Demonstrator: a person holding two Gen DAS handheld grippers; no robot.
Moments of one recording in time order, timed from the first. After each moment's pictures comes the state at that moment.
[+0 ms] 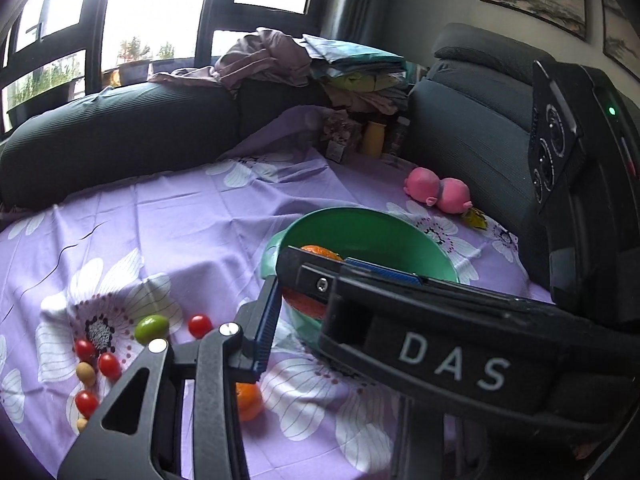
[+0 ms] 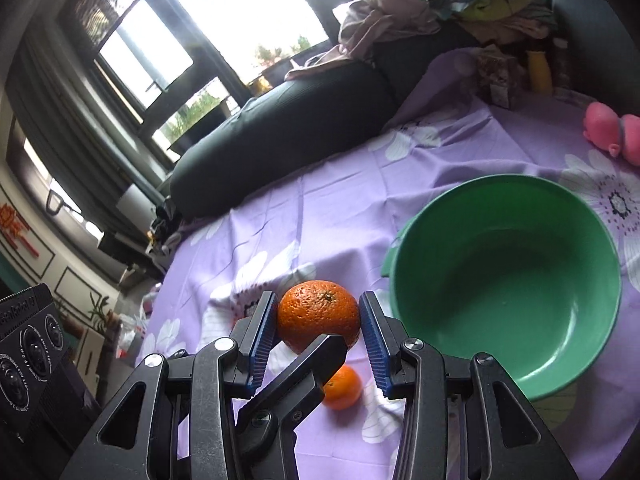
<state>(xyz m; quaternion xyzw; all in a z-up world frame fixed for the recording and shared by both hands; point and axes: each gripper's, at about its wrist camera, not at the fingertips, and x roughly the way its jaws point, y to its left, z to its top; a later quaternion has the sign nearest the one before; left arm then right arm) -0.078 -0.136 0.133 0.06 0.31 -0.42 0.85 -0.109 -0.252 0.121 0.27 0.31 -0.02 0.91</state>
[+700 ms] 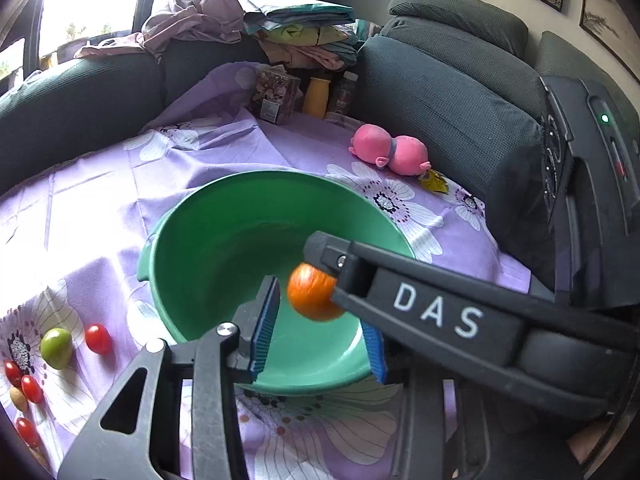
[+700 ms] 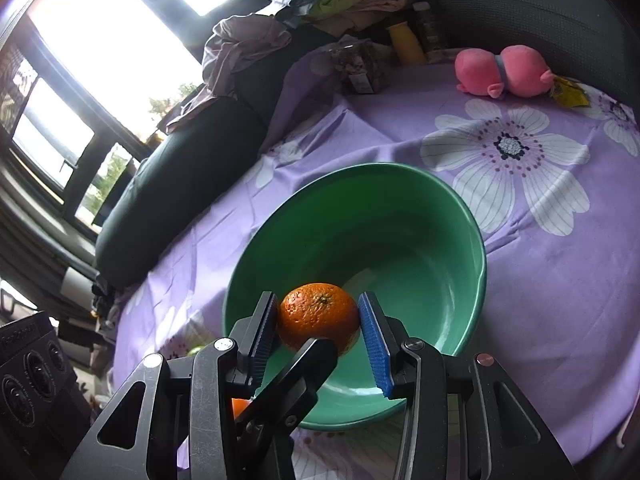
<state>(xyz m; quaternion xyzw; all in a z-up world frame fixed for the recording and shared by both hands) -0.077 -0.209 0.099 0.08 0.35 -0.48 0.80 -0.135 -0.324 0.087 0.33 0.31 -0.19 0.87</state>
